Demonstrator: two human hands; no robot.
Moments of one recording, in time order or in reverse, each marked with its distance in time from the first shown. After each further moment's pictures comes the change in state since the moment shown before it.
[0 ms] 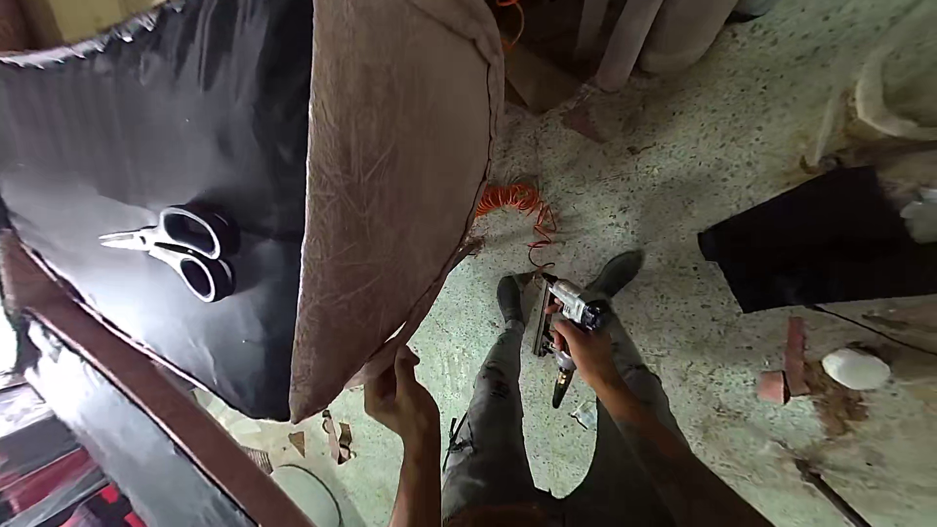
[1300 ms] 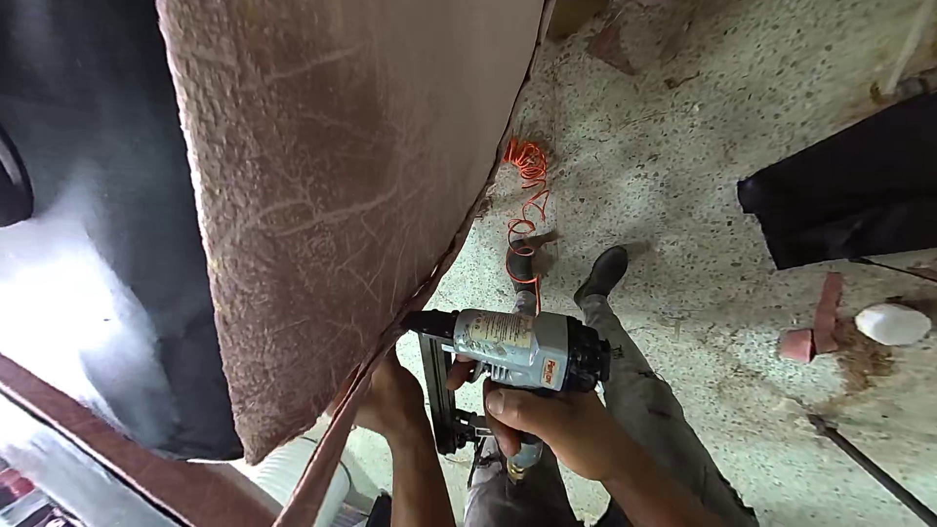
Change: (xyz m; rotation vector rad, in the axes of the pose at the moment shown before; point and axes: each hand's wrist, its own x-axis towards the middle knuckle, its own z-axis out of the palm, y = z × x) left_hand 0.029 -0.016 -0.036 0.235 0.169 0.076; right_hand -0.109 -0.076 0.129 0.501 -0.718 0.059
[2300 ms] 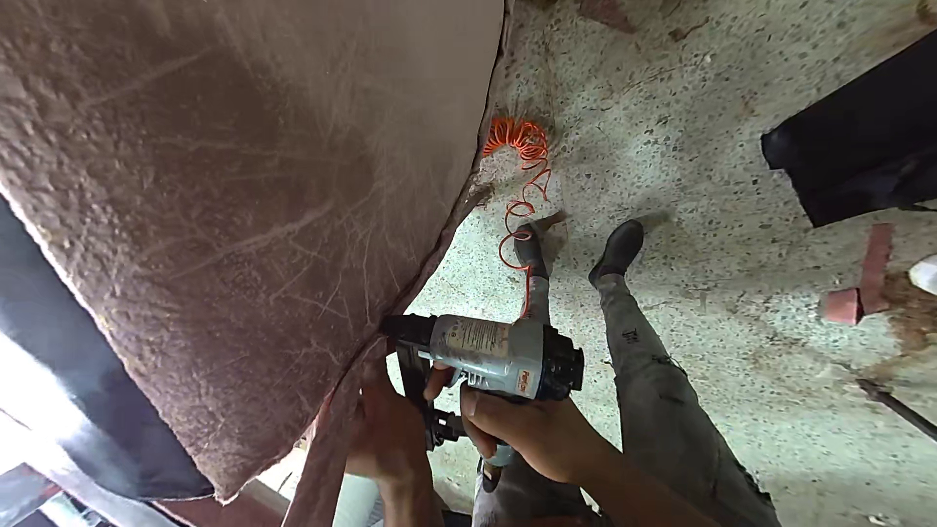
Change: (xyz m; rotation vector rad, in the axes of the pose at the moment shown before) left_hand 0.002 0.037 -0.007 0.214 -0.144 0.202; right_hand 0.010 0.022 0.015 0.076 0.018 -0.030
